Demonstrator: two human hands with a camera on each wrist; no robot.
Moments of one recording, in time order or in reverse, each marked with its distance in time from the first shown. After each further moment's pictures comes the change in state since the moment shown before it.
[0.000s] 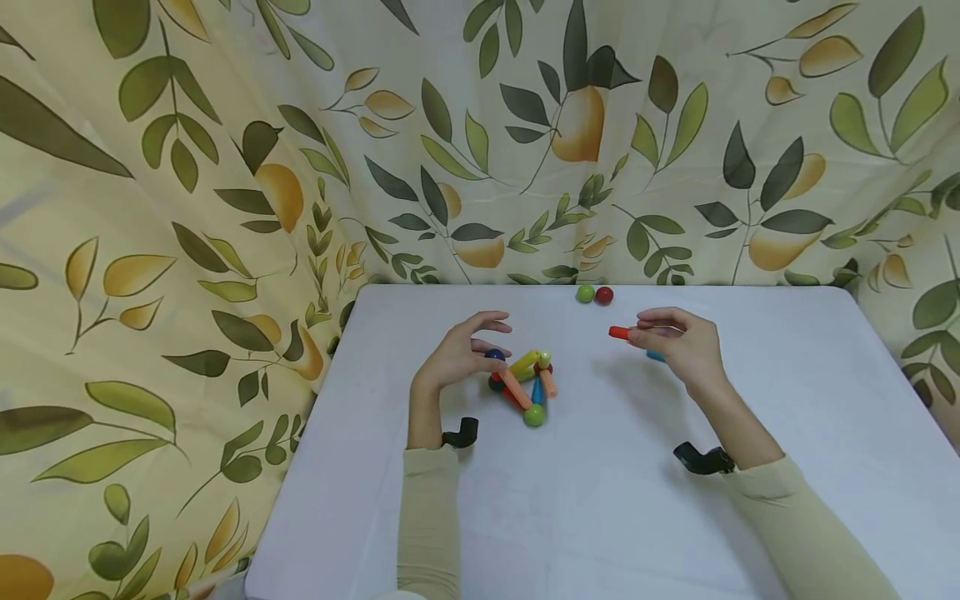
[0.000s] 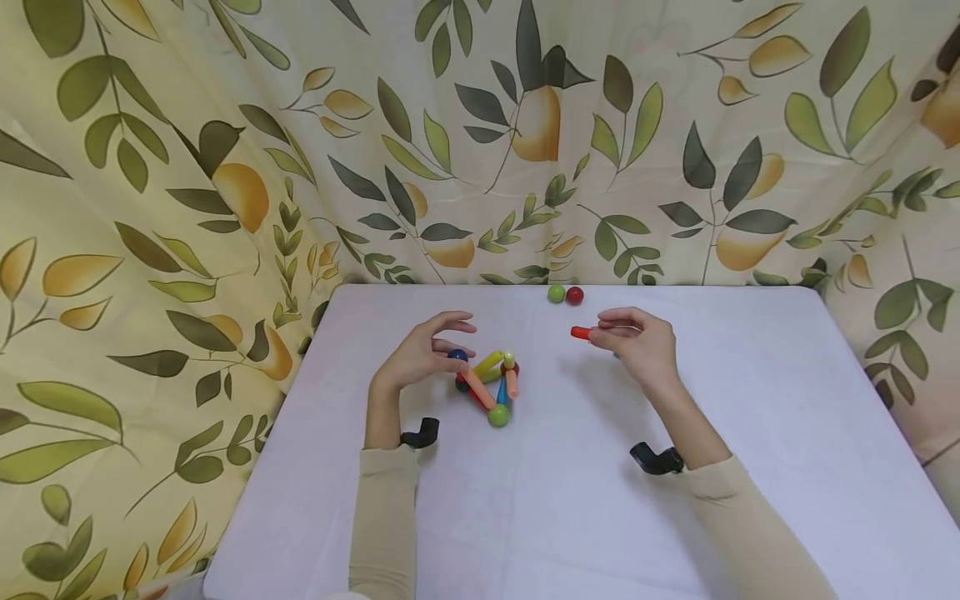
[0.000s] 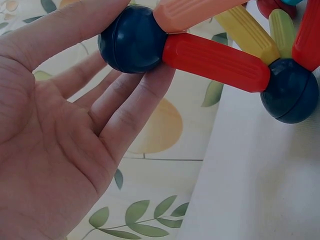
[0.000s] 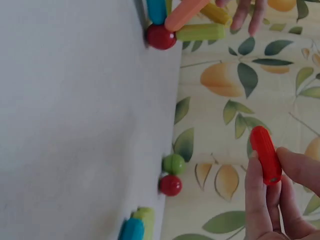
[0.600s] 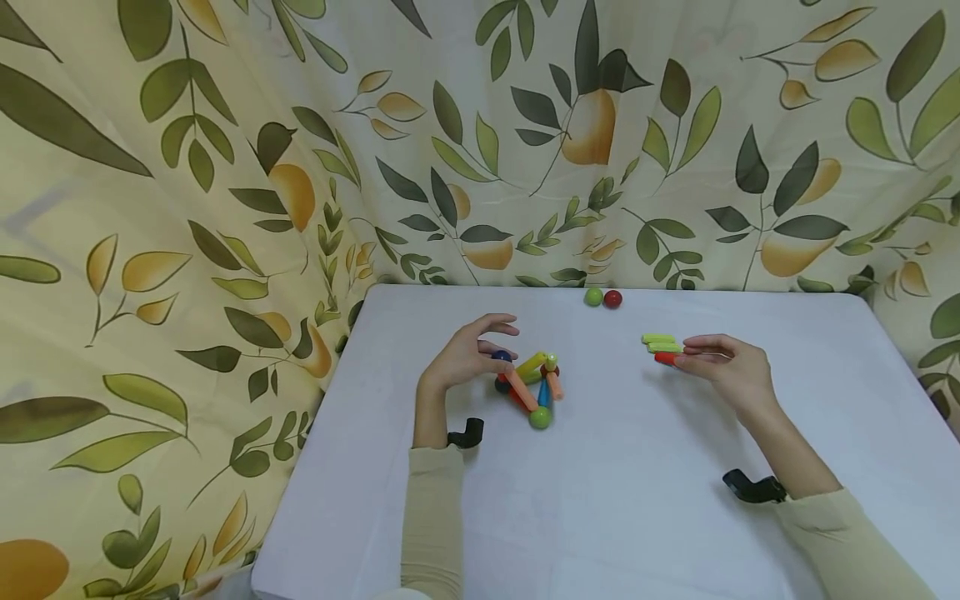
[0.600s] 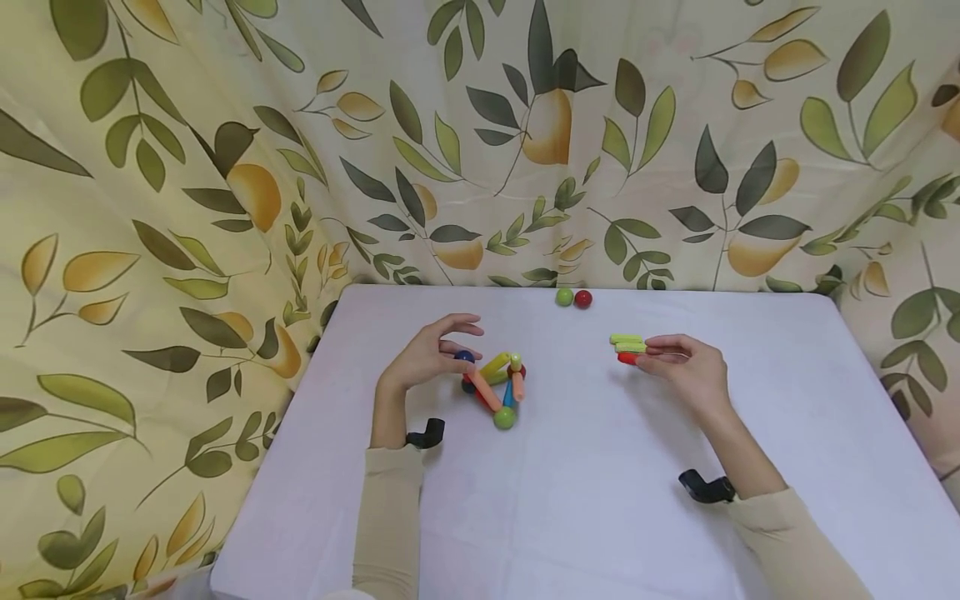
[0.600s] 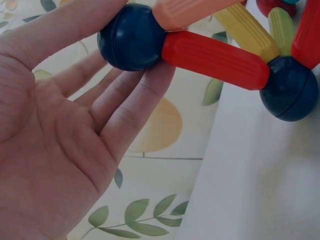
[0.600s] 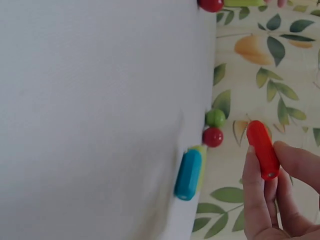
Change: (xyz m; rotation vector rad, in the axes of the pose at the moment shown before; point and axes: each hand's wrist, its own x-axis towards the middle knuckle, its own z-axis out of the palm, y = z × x) left_hand 0.000 0.000 -0.001 0.009 -0.008 -0.019; right_hand -0.011 0.044 -0.045 -0.161 0.007 0.034
